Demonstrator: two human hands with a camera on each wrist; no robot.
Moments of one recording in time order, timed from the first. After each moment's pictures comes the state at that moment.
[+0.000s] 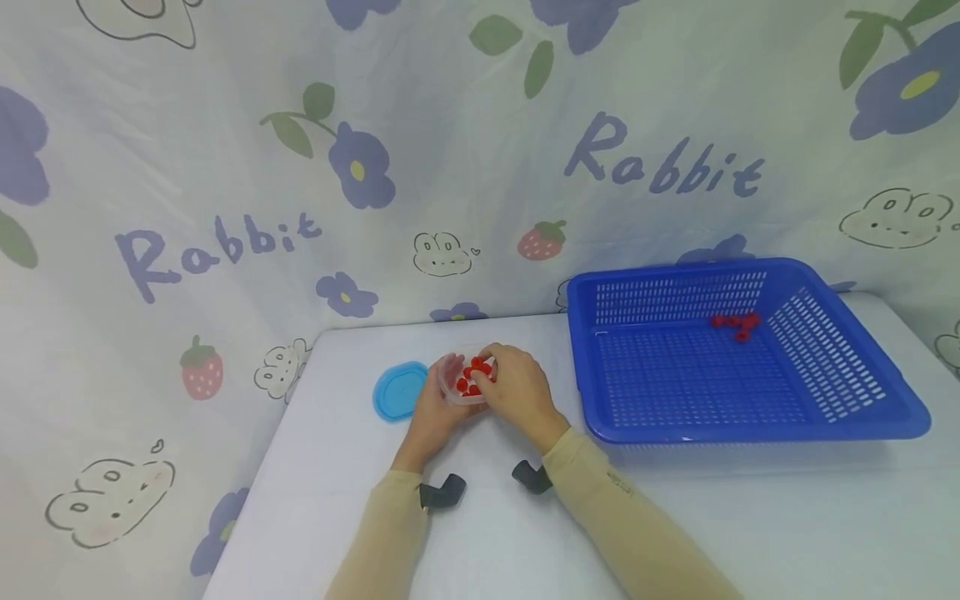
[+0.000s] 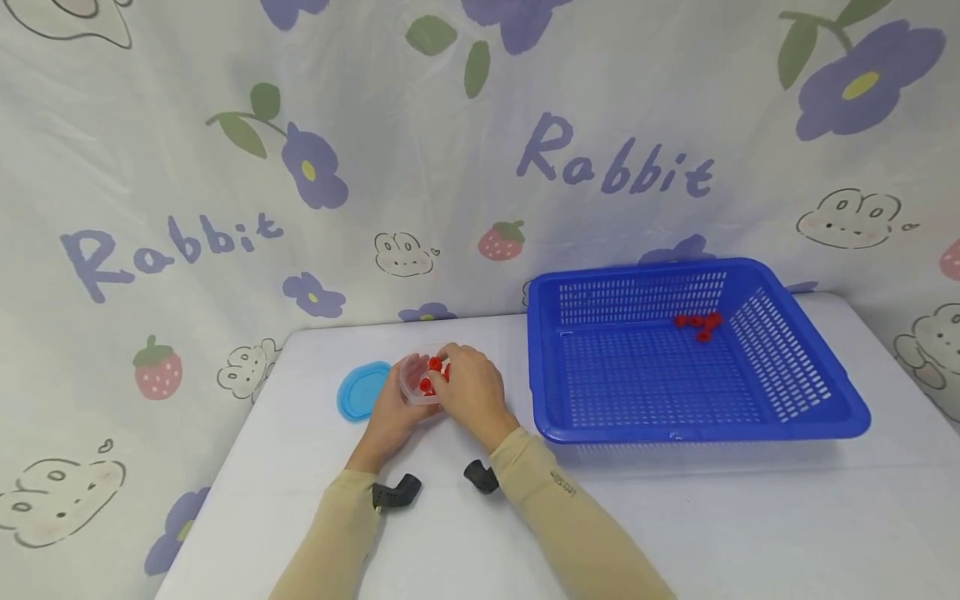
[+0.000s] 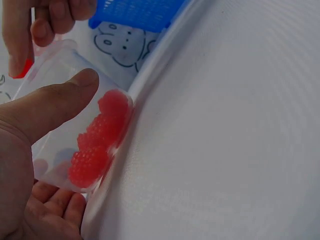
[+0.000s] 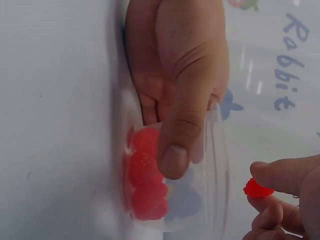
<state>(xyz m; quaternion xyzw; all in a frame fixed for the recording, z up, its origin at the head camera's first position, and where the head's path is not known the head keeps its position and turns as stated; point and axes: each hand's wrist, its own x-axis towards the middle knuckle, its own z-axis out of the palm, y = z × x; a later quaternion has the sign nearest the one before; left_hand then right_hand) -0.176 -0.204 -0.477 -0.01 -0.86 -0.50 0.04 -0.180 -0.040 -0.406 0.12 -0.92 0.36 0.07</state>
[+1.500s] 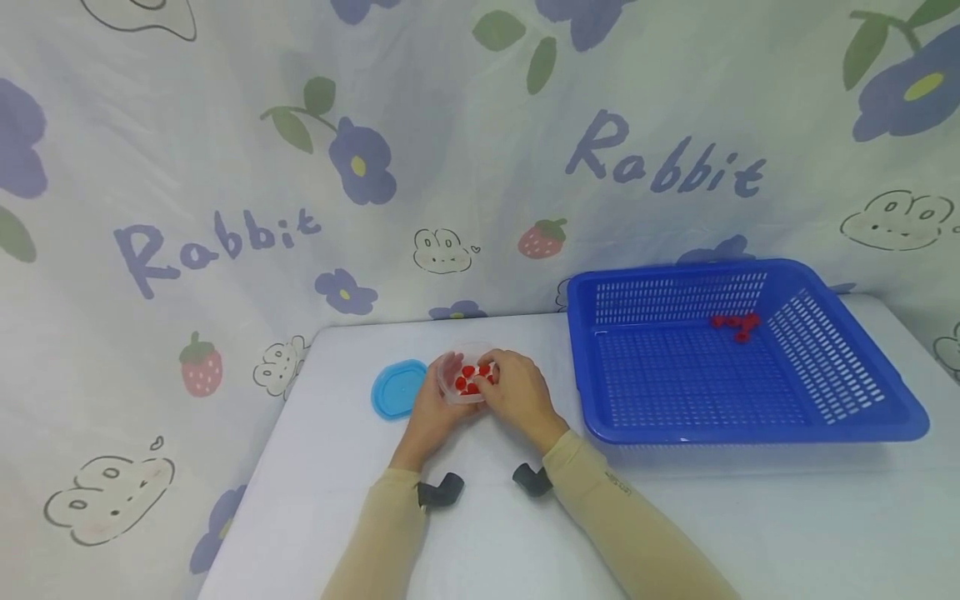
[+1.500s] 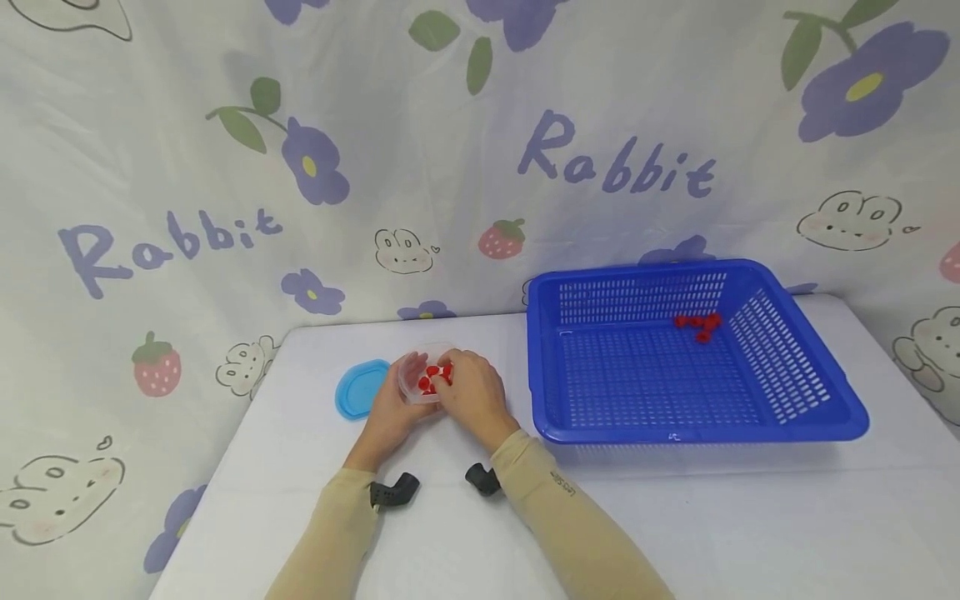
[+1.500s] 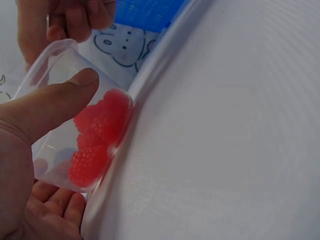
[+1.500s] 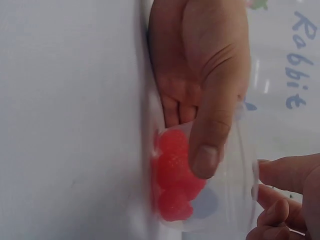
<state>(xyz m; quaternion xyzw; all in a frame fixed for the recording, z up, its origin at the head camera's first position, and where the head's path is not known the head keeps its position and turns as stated) -0.176 -0.207 -0.476 -0.03 -0.86 -0.50 0.03 -0.184 -0.040 -0.427 0.13 -0.91 0.39 0.07</state>
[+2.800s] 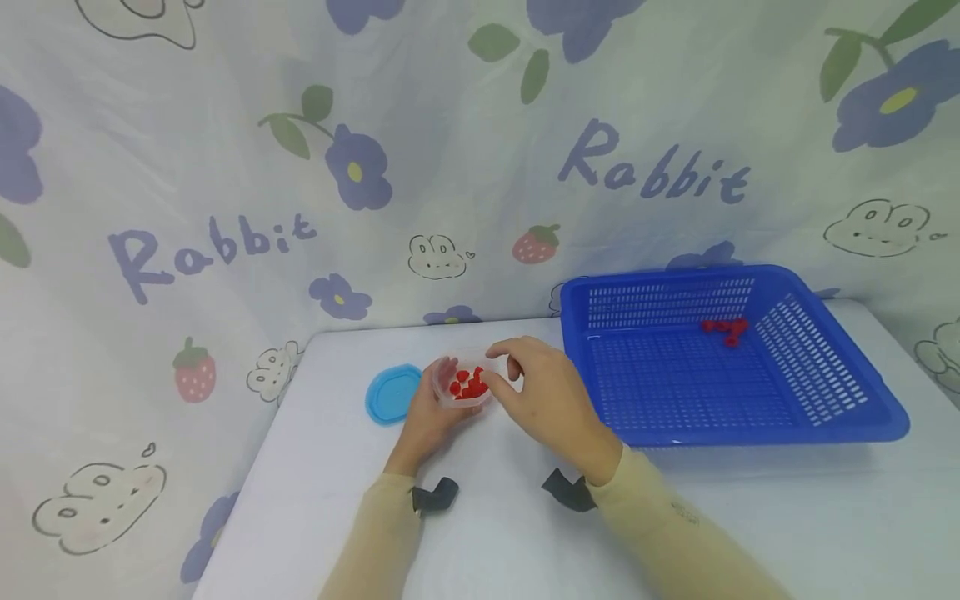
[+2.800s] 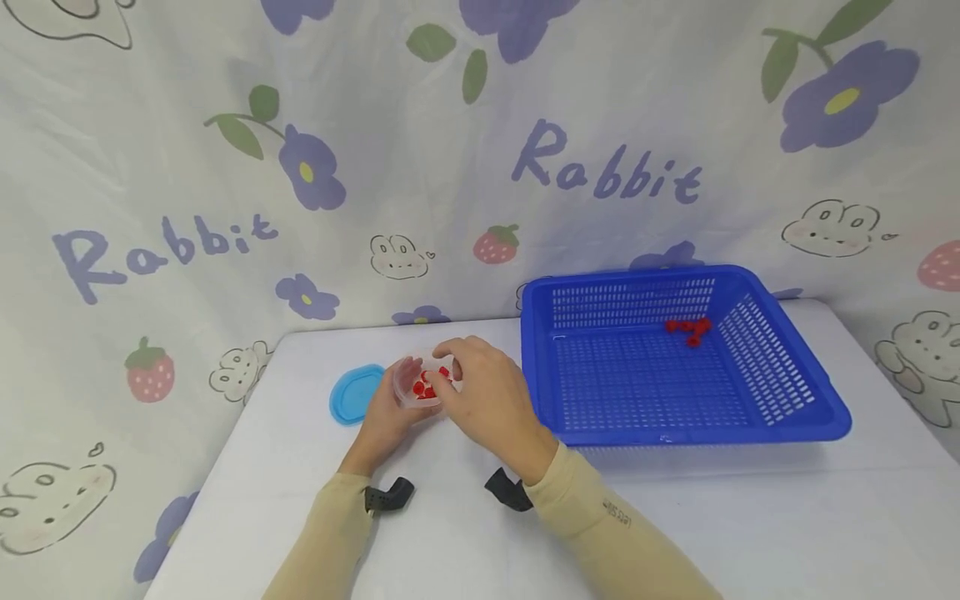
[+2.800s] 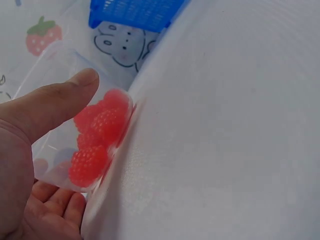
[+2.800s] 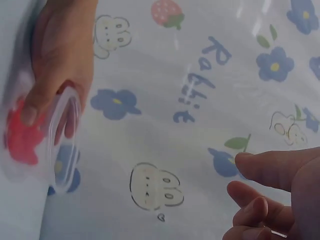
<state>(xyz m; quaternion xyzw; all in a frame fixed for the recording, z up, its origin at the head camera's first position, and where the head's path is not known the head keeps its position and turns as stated) -0.175 -0.204 -0.473 0.00 -0.86 -0.51 0.01 -0.130 0.010 -0.338 0.21 -0.88 0.39 0.18</state>
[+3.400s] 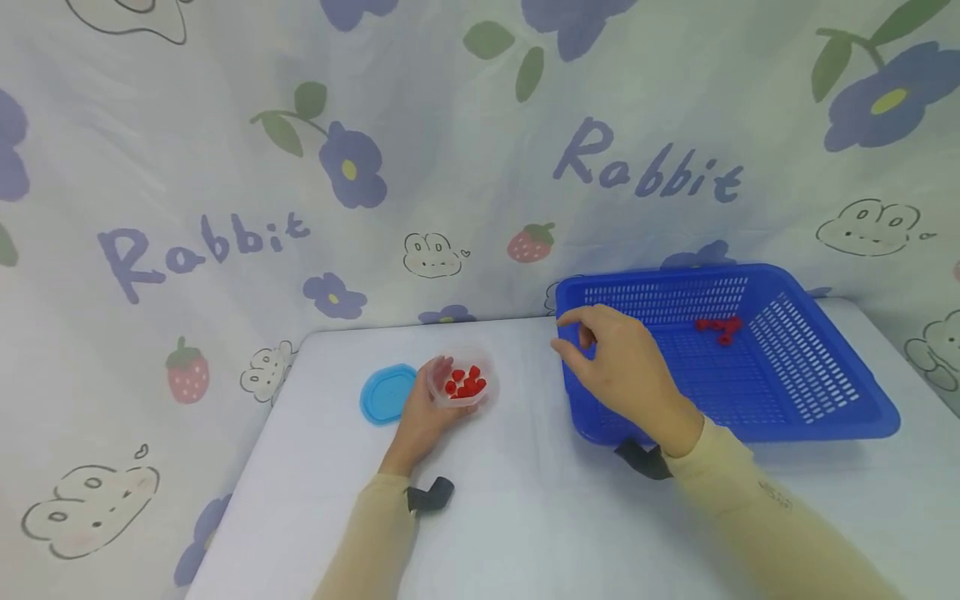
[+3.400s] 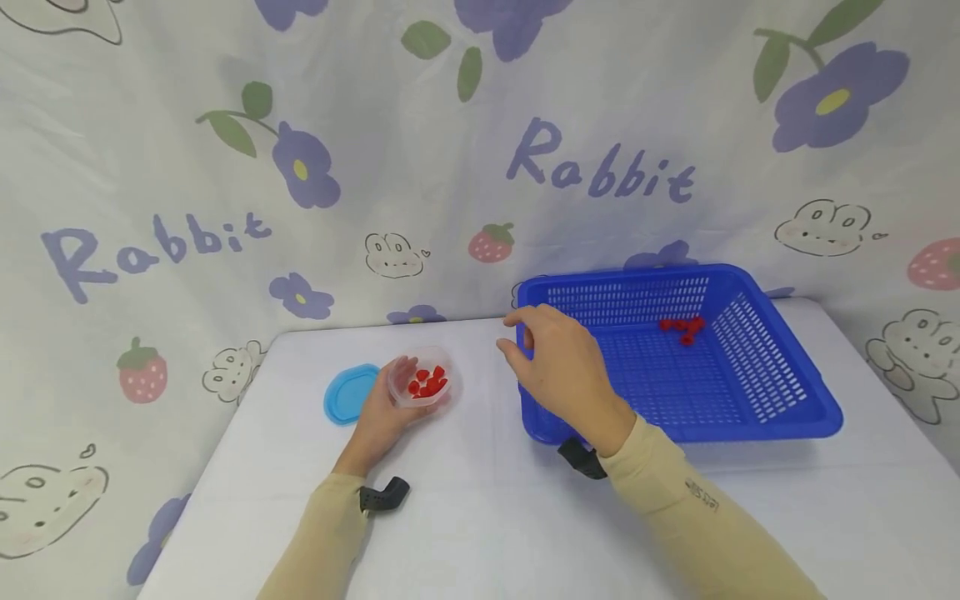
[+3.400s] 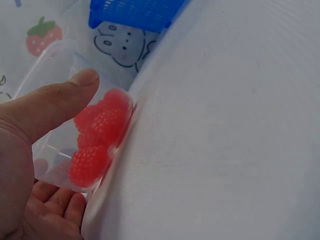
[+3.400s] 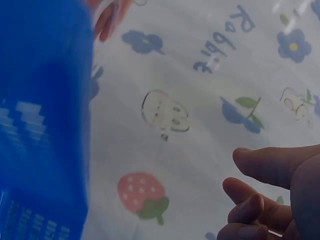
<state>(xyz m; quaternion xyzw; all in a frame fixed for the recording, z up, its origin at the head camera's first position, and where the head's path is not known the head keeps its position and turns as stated) -0.173 -0.207 -0.473 -0.01 -0.86 -0.51 0.01 -0.147 0.087 -0.322 0.21 -0.90 0.32 0.22</state>
